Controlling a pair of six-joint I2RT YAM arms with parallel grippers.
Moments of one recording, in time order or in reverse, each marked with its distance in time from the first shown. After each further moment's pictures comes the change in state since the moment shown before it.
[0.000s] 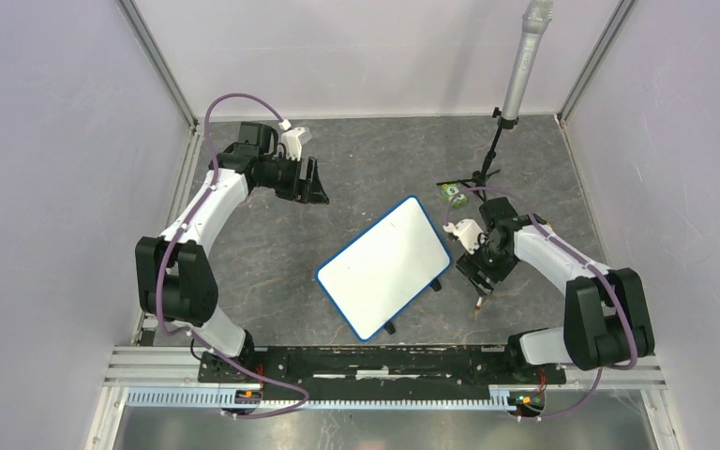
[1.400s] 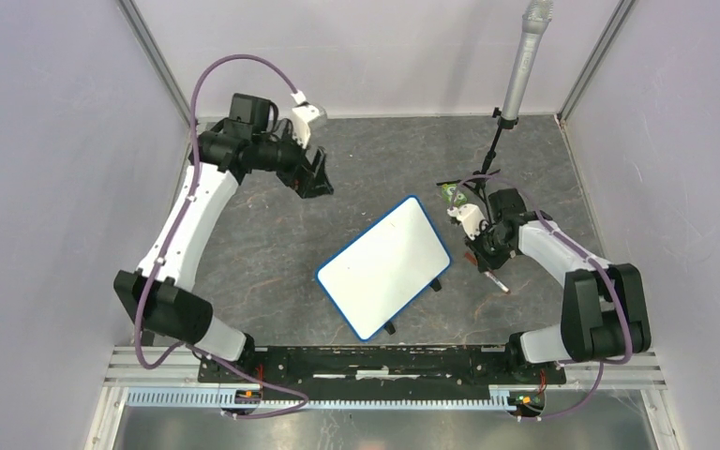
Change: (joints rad) left arm -0.069 -0.084 0.289 -0.260 0.002 0.219; right arm -0.087 0.078 0.026 0.145 -0.110 -0.031
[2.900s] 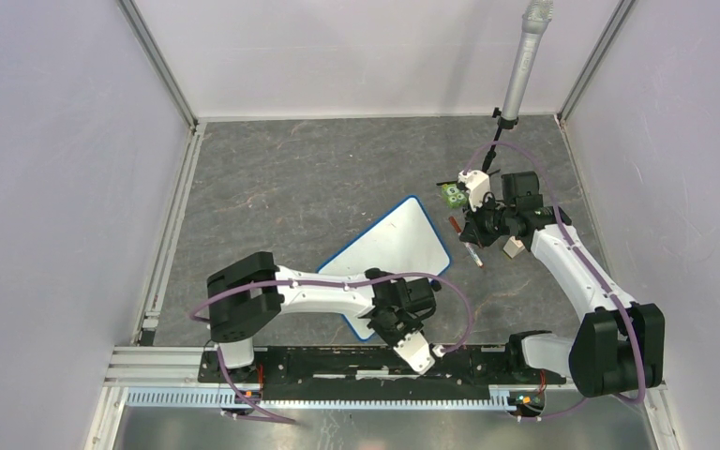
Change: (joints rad) left arm -1.081 0.282 -0.474 0.234 -0.407 0.811; right arm 0.002 -0.194 0.109 0.081 -0.277 0.216
